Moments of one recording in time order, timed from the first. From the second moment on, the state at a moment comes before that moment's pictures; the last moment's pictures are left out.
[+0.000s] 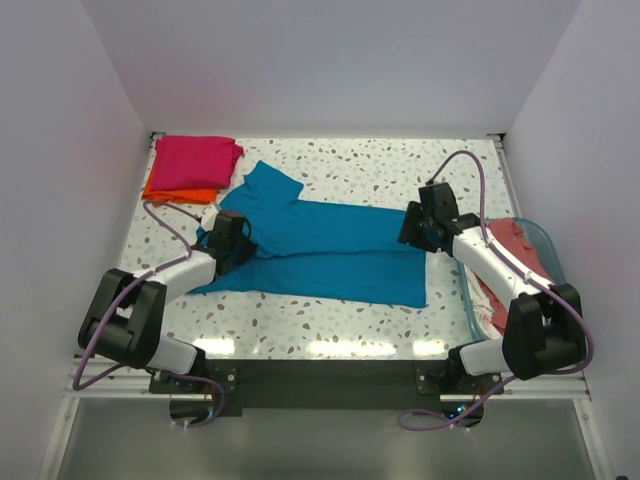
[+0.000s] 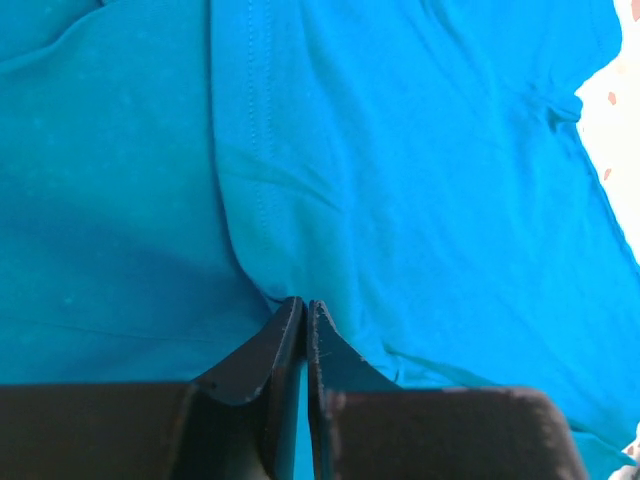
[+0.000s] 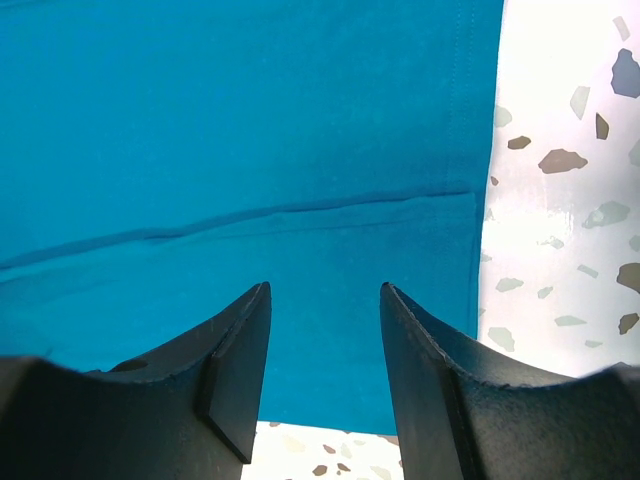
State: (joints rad) left arm -0.32 1.44 0.62 -0.02 -0.21 -1.01; right arm 0.27 1.38 0.95 -0.51 0.09 0.54
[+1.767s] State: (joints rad) left arm -0.17 2.54 2.10 -0.24 -0.09 -0.17; right arm 0.15 1.87 1.33 -0.42 0.12 0.49
